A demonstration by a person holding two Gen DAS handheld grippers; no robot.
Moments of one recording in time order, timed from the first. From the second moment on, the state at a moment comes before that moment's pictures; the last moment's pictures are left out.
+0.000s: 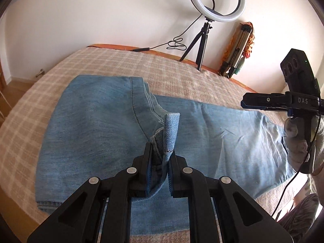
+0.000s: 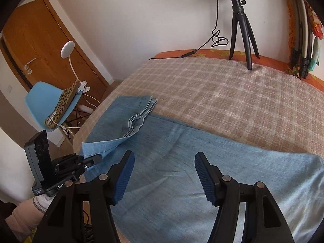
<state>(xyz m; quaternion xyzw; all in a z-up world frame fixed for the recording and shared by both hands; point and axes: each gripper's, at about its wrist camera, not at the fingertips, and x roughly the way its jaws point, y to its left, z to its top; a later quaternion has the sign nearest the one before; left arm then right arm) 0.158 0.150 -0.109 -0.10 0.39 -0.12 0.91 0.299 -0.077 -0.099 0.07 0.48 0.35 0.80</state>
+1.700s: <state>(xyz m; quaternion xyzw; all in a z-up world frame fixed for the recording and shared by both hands) 0.105 -0.090 -0.067 -0.07 0.35 -0.36 0.86 0.308 -0.218 -0.058 0.07 0.49 0.21 0.85</state>
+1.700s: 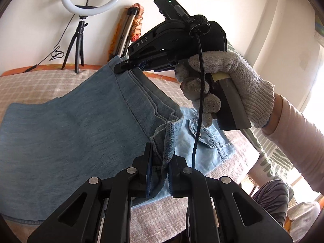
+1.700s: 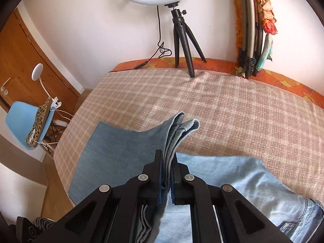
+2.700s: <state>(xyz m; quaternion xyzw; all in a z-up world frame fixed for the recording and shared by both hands) 0.070 -0.307 -0.090 0.03 0.38 -0.49 0.78 0.226 -0.474 -0.100 0.14 0.48 0.07 0.86</state>
